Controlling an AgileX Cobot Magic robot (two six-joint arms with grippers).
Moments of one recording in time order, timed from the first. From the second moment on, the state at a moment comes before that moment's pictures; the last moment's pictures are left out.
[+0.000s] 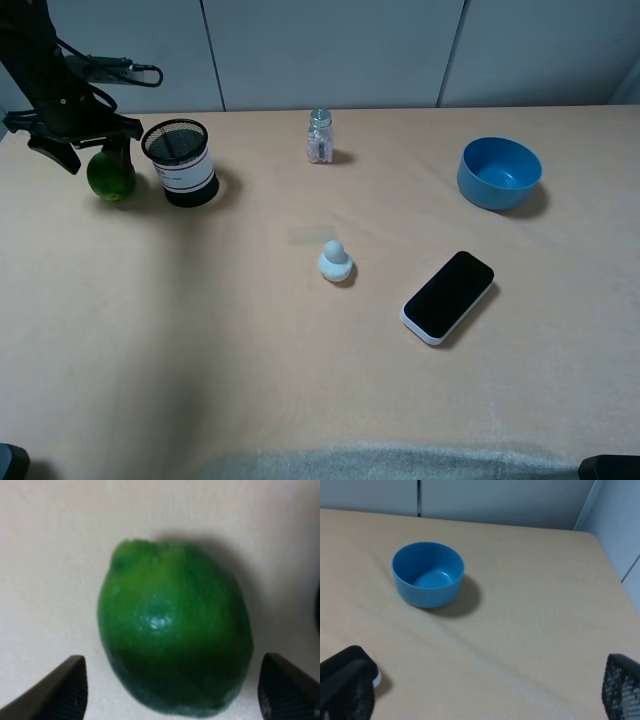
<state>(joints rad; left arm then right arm) -0.02 2.07 -1.40 0.11 0.77 -0.02 -0.02 -0.01 -0.50 0.02 1.03 -0.15</state>
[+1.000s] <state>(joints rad) -0.02 1.53 -1.36 0.11 1.00 -0.02 -0.02 -0.01 -0.50 0.02 1.03 -0.15</state>
